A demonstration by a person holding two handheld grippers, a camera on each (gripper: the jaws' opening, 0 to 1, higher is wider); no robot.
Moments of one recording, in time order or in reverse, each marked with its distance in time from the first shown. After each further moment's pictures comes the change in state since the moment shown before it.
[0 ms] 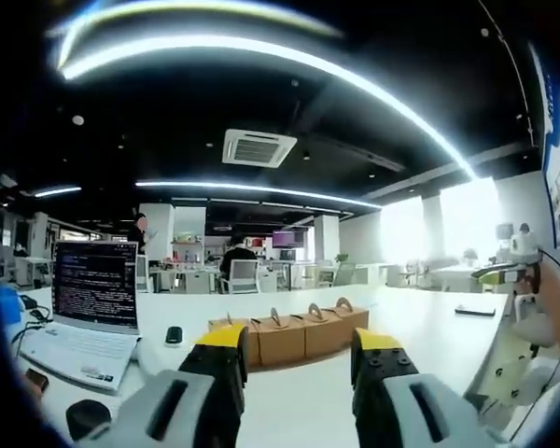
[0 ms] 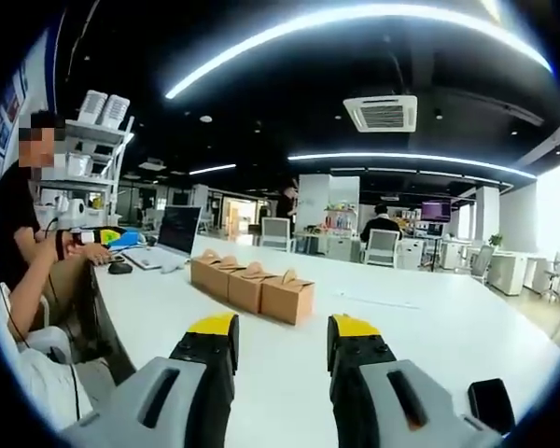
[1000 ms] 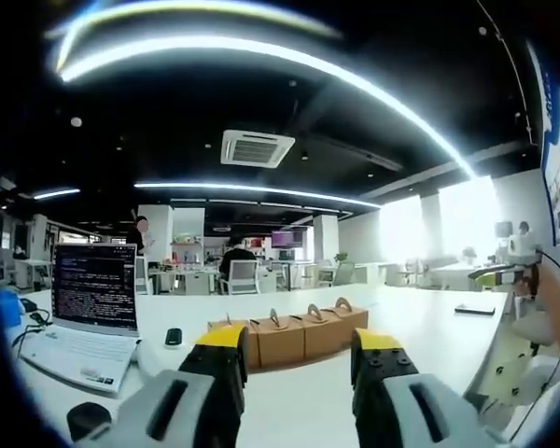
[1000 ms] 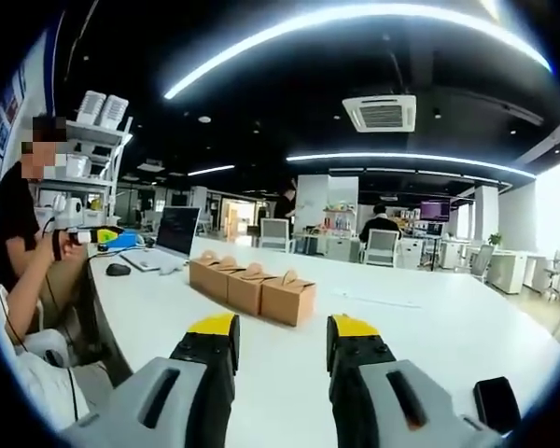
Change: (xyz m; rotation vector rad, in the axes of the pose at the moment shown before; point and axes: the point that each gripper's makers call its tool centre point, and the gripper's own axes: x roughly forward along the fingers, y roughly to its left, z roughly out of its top) left arm 0.002 -0.002 0.002 0.009 0.001 -0.003; right arm 0.007 0.003 -0.003 0.012 -0.008 -0.008
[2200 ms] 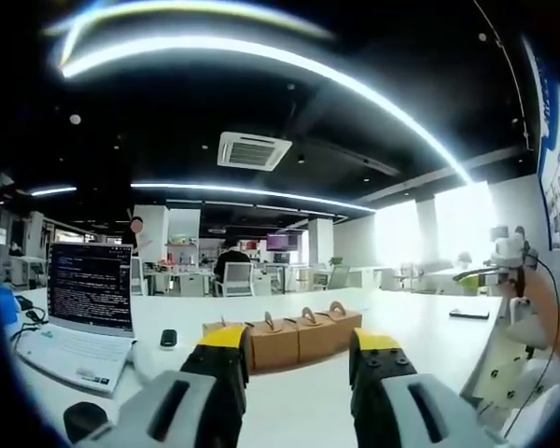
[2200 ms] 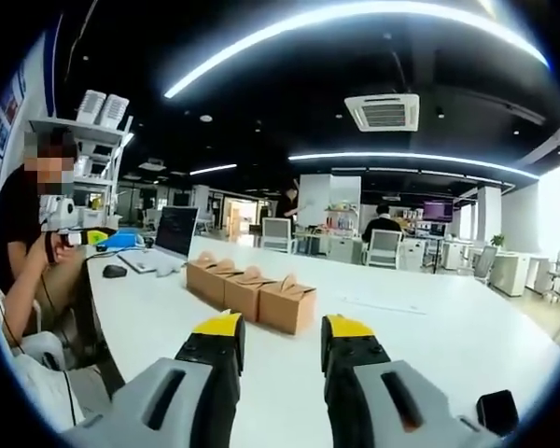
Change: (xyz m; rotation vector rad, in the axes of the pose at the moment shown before) left arm -0.005 -0.003 0.003 -0.012 -0.013 -0.023; right arm 0.029 -0.005 0.009 -0.006 0.005 0.015
